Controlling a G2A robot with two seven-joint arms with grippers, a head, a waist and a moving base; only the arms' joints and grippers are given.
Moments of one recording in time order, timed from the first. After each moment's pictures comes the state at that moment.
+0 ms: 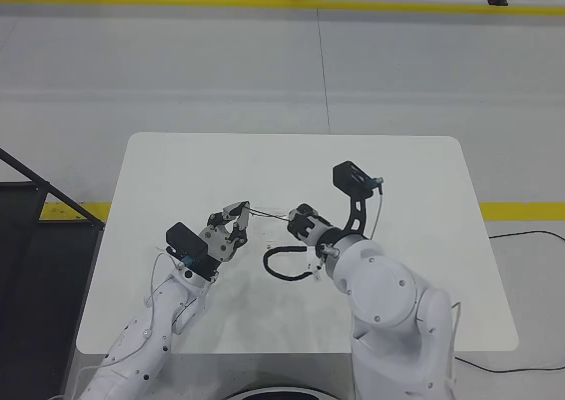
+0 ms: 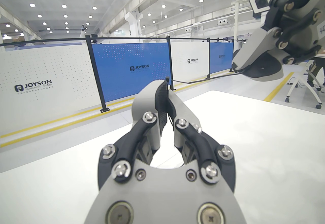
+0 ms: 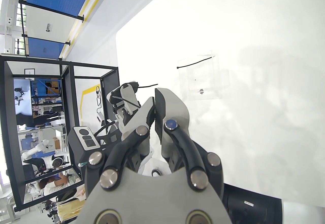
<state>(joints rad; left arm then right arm) 1.28 -1.21 -1.17 -1.44 1.41 -0.22 0.77 -1.23 -1.81 1.20 -2.11 -1.28 0.62 1.20</state>
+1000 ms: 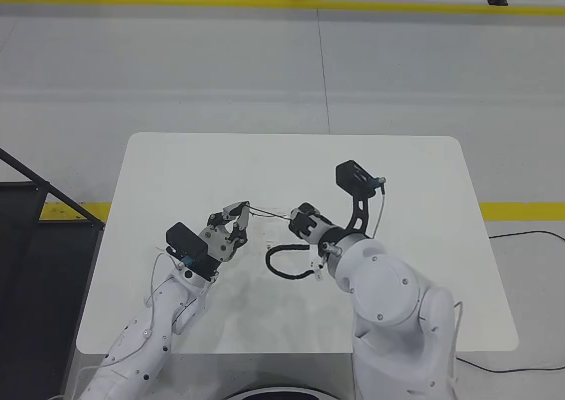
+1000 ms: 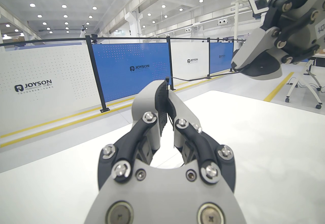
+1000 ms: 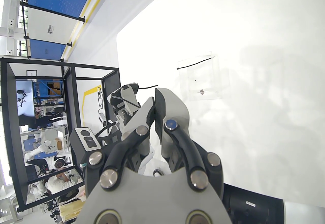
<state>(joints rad) 1.28 -1.21 -1.17 -1.44 1.41 -0.22 0.77 -1.23 -1.81 1.21 -2.11 -1.27 0.62 1.20</state>
